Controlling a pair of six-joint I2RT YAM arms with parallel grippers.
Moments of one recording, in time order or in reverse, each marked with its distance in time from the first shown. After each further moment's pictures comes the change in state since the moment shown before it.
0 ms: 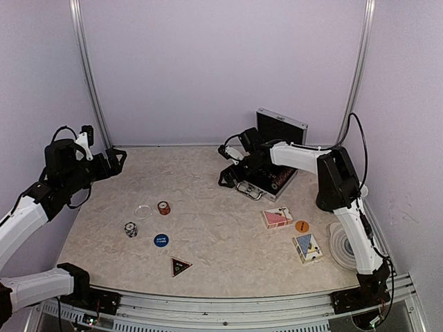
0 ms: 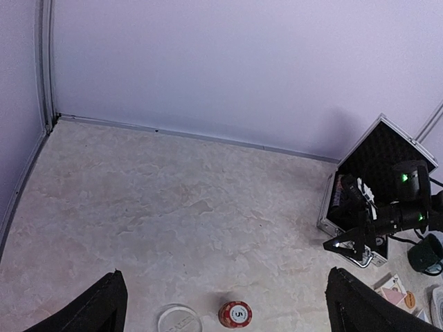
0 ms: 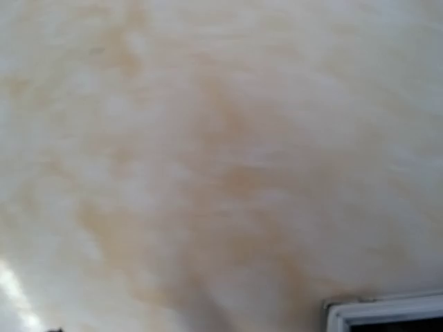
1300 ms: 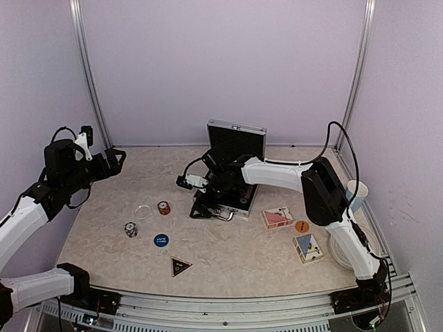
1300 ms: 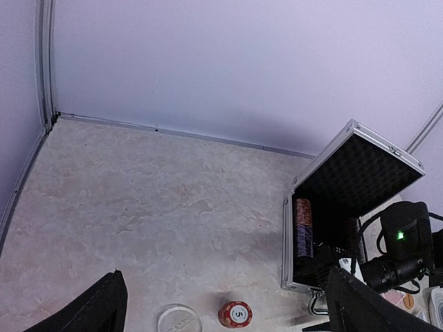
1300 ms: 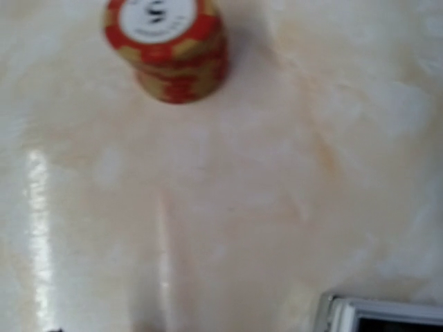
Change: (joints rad) left arm 0.018 0.000 -0.006 0.007 0.021 -0.003; right arm 0.262 0.019 0.019 -0.054 -0.087 -0.313
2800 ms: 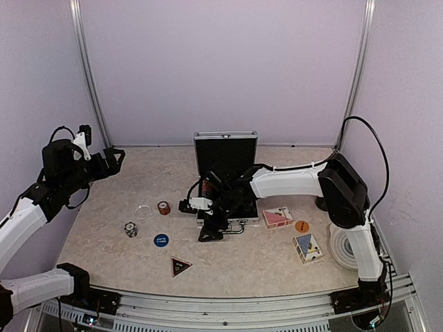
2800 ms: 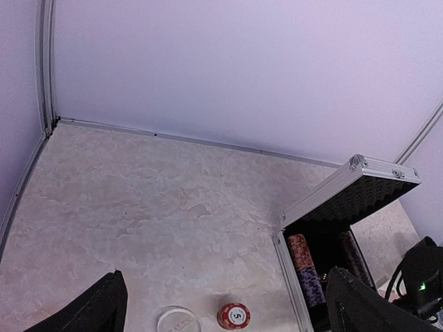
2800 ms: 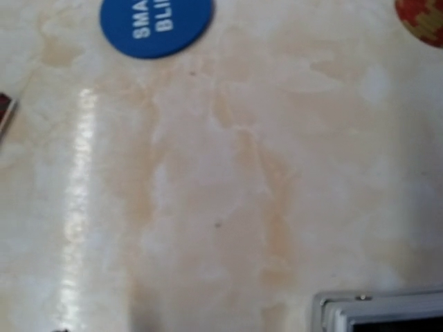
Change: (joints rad) left arm 0.000 -0.018 0.000 0.000 0.000 0.000; right arm 0.088 -0.240 -0.403 0.056 -0.024 -0.111
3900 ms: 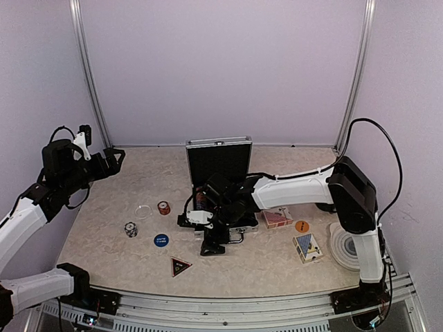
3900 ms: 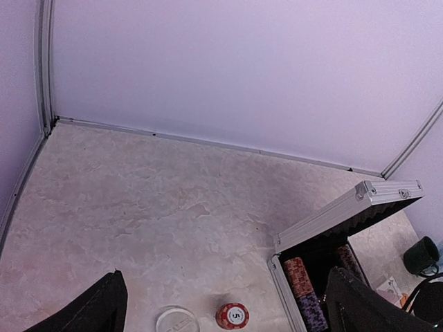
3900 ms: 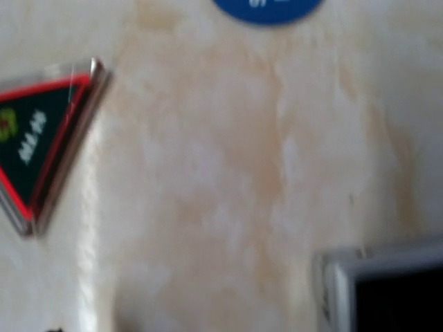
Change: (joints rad) left arm 0.000 0.000 0.000 0.001 0.004 -0.004; right arm 0.088 -0.097 -0.133 0.025 0.100 0.082
